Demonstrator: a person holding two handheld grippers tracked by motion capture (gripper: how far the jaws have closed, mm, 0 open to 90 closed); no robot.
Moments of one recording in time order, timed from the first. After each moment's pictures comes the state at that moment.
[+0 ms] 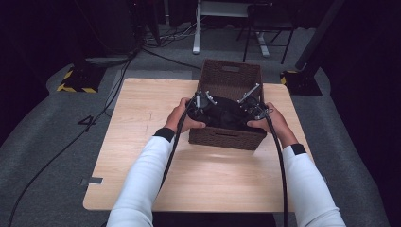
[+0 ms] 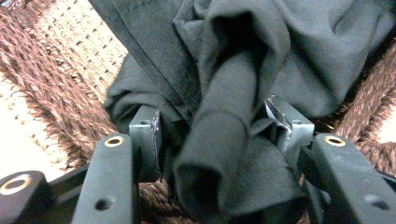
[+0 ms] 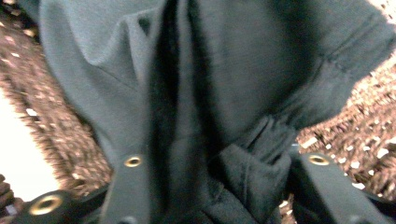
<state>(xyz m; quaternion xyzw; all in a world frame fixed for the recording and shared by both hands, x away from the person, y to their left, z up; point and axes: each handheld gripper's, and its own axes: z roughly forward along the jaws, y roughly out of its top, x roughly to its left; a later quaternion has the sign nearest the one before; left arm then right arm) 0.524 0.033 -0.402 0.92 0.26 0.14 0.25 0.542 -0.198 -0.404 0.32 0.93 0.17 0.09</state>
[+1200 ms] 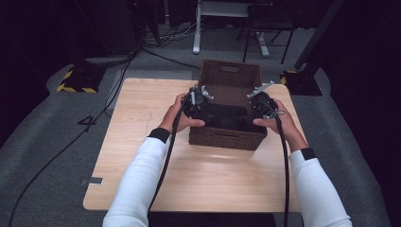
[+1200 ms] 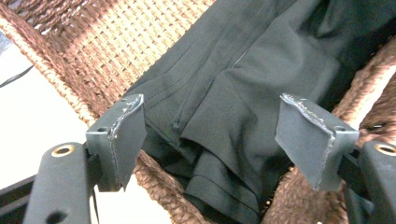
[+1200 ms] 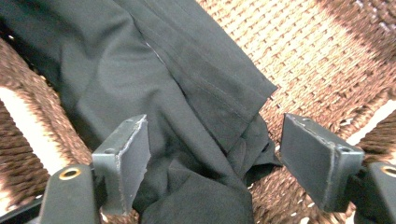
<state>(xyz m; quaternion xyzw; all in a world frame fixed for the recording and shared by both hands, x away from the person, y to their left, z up) 0.506 0.047 -0.373 0.90 0.27 0.16 0.30 0.521 -0.217 -0.374 0.33 0.90 0.25 0.15</state>
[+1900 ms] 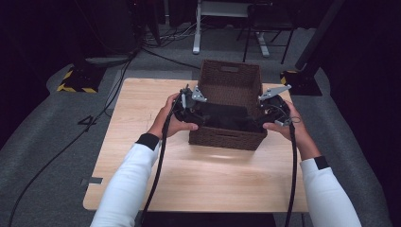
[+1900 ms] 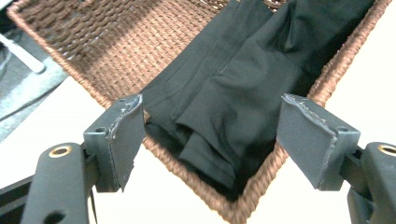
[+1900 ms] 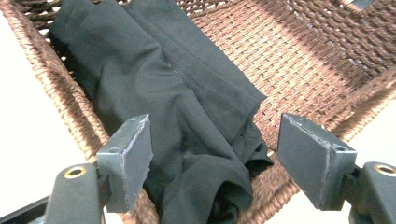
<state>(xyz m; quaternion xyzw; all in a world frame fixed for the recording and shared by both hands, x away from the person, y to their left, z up) 0.465 0.073 -0.345 0.89 0.24 0.19 0.34 0.483 -0.238 -0.348 0.31 0.88 0.31 0.18</state>
